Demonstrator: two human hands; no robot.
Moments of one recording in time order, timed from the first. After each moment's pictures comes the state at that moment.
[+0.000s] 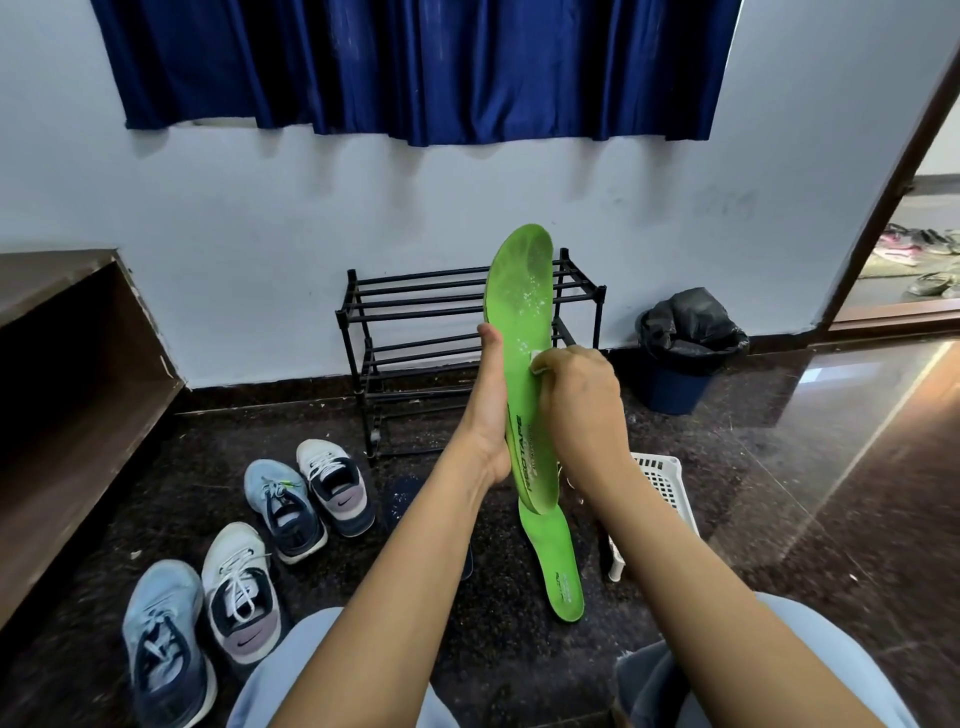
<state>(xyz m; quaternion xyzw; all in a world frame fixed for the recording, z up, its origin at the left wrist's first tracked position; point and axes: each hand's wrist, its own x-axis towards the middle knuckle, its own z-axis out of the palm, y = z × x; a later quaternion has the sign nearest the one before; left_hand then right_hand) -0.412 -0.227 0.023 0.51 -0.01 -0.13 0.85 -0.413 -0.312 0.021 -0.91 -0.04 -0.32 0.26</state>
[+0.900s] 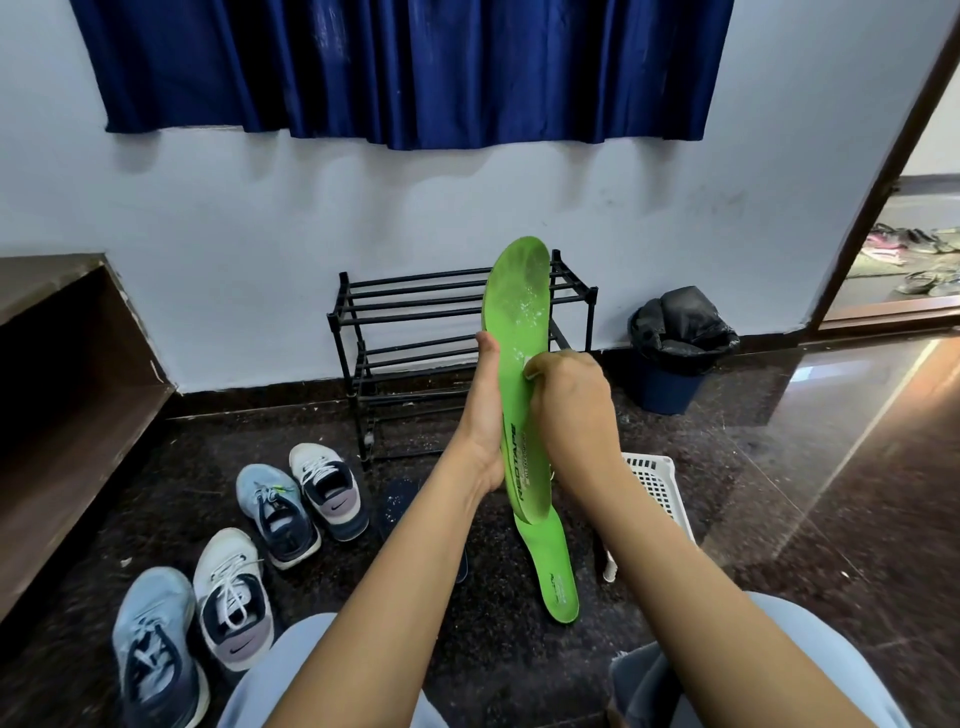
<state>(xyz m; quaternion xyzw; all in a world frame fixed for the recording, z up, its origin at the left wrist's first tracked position) -0.414 -0.232 0.022 0.51 -0.01 -0.12 0.85 -0.412 -0.313 0.021 -0.92 -0.03 -0.30 0.25</state>
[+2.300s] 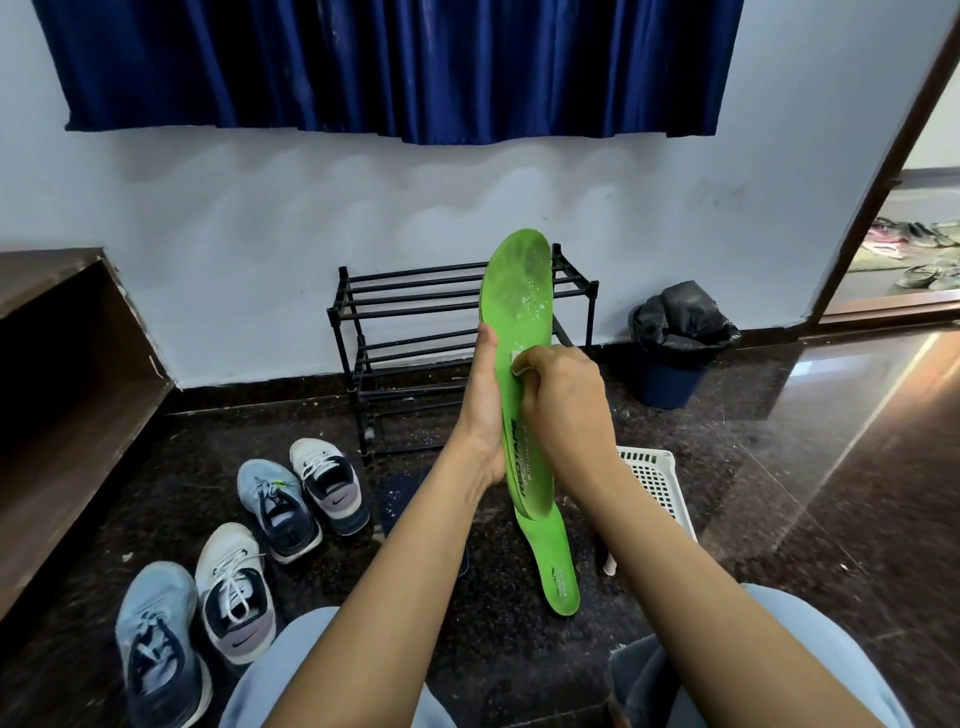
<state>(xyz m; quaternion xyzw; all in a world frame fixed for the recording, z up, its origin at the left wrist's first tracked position) -0.416 -0.230 0.023 0.49 0.00 -0.12 0.86 -0.419 -0.307 0.022 -0.90 -0.07 -0.33 0.29</state>
